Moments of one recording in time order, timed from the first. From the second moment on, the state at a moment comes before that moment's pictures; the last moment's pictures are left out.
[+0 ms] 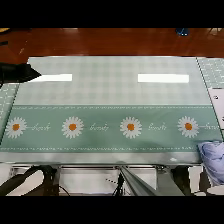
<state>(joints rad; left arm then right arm) 0.27 -1.14 1.23 0.96 -1.21 -1.17 -1.41 -0.73 0.87 -2.02 1.64 1.62</state>
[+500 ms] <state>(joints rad) 0.25 -1.16 1.23 0.96 -1.10 -1.14 -1.36 -0.75 0.94 -1.67 1.43 1.48</state>
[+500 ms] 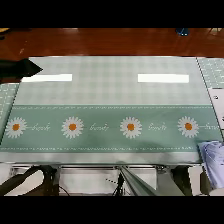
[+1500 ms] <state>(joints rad) -0.24 -1.27 1.23 1.59 -1.05 -1.53 0.04 -1.17 1.16 -1.65 1.29 1.55</state>
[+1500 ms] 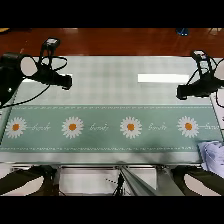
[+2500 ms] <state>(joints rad) -0.24 -1.27 1.23 1.60 -1.04 -1.55 0.05 -1.18 1.16 -1.66 1.29 1.56</state>
